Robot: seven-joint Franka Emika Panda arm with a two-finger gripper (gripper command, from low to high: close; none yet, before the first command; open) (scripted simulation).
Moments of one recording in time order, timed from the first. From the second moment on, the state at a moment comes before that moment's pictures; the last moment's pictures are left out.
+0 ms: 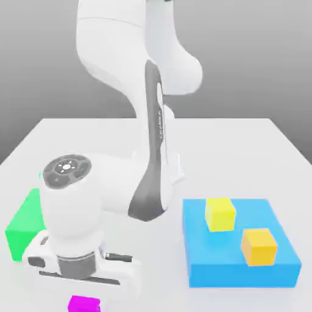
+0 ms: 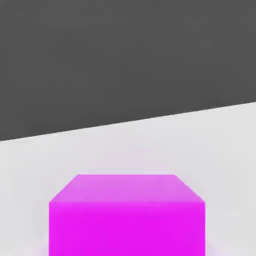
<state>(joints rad) -0.17 0.42 -0.07 -2.33 0.08 2.75 0.63</state>
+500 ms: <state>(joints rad) -0.32 -0.12 -0.25 -2.60 -0.10 2.48 1.05</state>
